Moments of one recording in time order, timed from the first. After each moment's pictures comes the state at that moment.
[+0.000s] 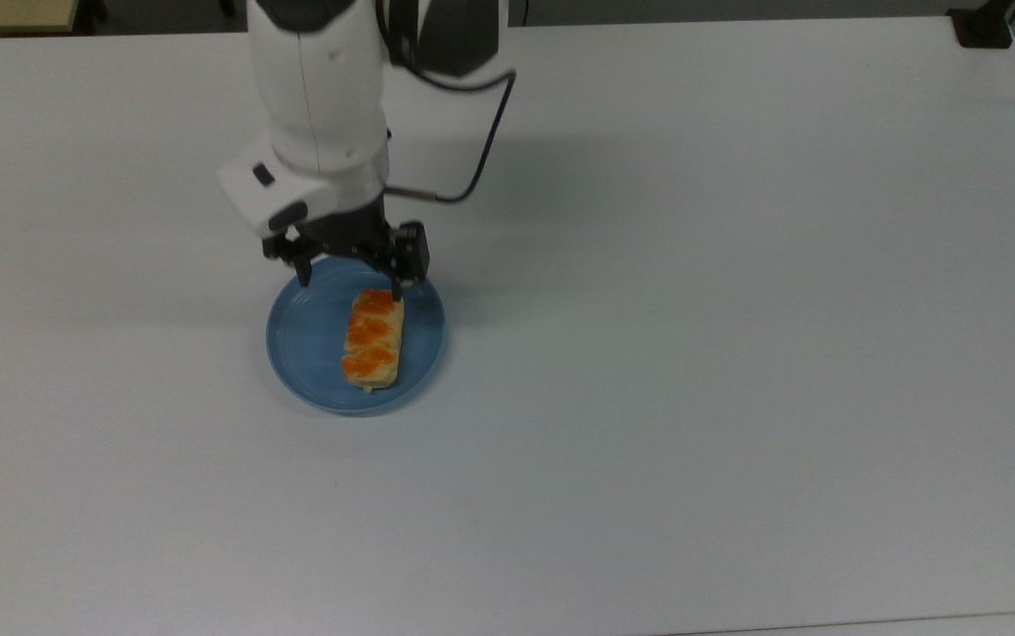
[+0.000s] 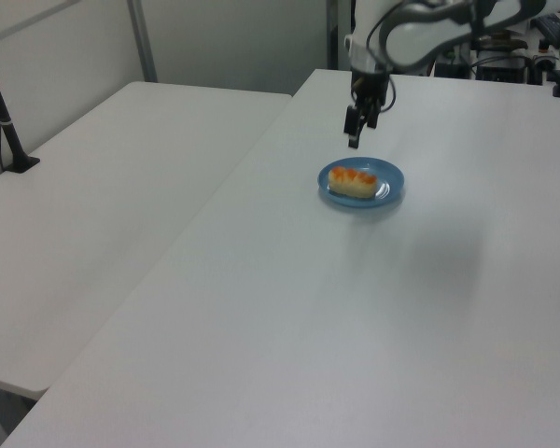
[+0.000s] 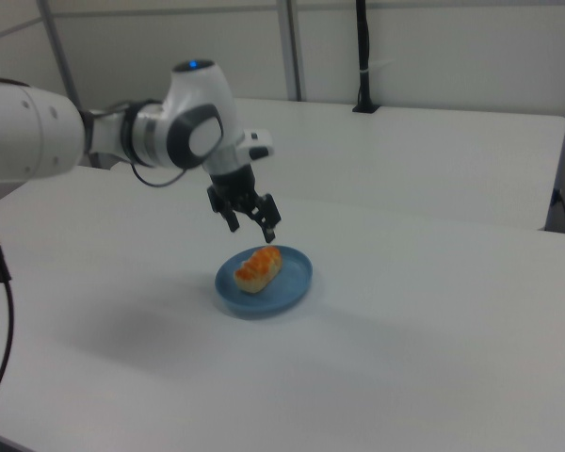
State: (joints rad) arm 0.07 0.40 -0.12 -1.61 -0.03 2.13 0.09
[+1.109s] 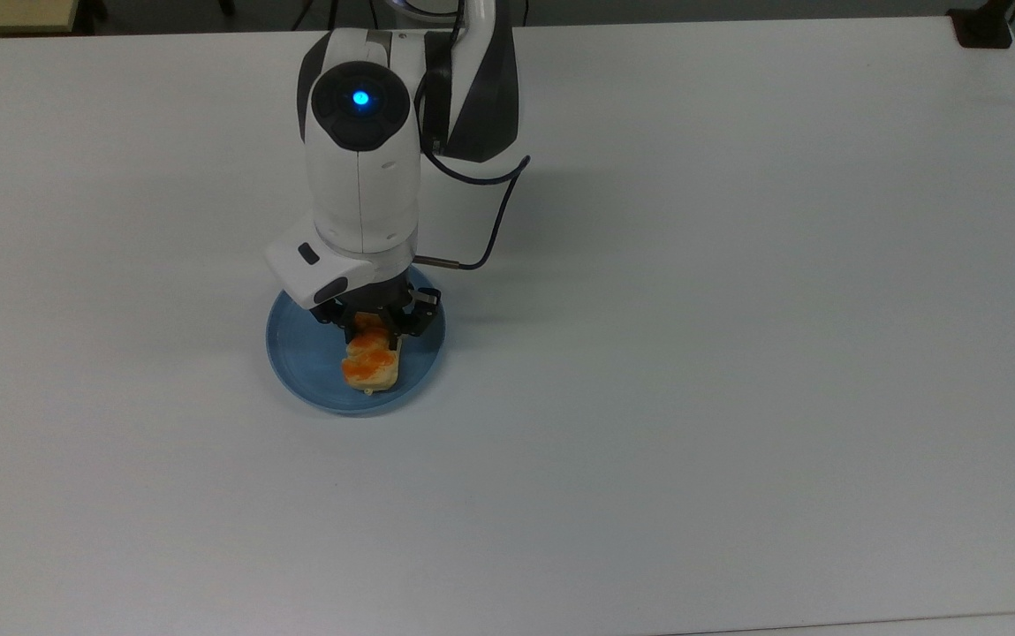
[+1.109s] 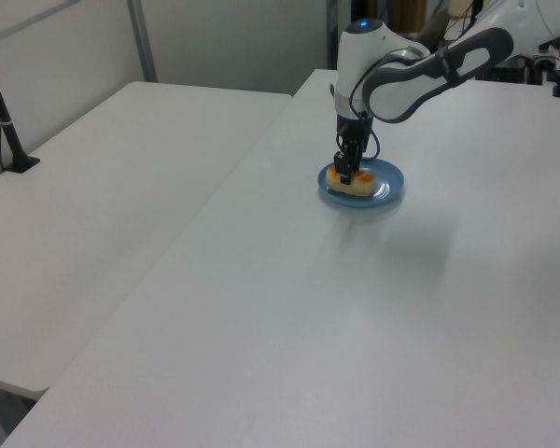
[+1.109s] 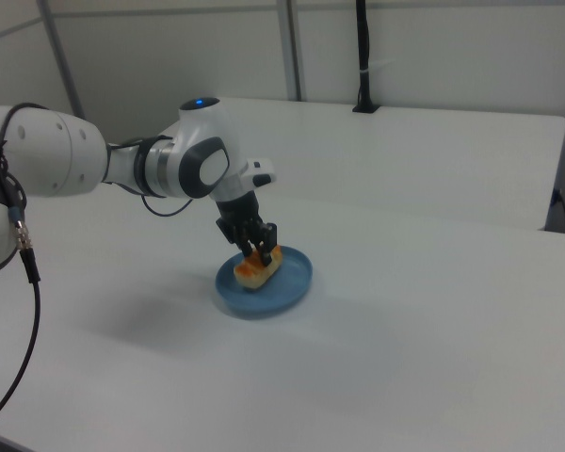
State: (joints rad) arm 0.09 0.52 -0.12 -1.59 -0.07 2.23 0.11
